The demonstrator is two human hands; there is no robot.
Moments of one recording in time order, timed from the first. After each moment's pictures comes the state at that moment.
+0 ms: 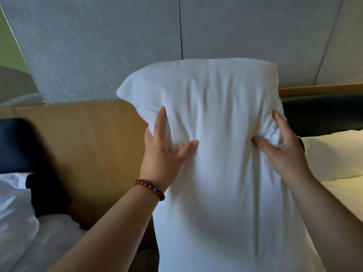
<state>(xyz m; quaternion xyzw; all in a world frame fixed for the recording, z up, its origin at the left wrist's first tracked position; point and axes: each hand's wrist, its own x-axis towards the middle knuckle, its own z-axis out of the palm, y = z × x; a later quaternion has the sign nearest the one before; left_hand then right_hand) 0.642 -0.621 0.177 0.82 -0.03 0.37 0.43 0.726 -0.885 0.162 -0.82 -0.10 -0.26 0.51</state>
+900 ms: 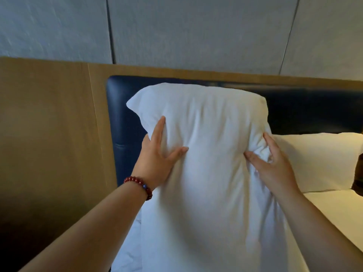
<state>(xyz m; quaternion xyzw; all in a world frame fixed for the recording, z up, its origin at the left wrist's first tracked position) 0.839 -0.842 0.003 0.83 0.00 0.30 0.46 0.919 -1.126 -0.019 -0.83 -0.07 -0.26 0.49</state>
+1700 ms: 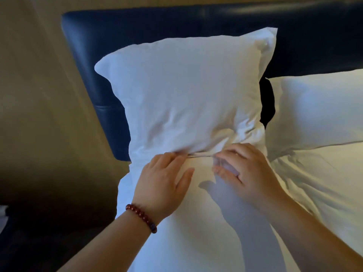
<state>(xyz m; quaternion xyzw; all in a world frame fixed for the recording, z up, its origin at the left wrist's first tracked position) 0.826 -0.913 -0.132 0.95 -0.05 0.28 0.15 0.903 -1.128 -0.132 -0.85 -0.36 -0.30 0.25</state>
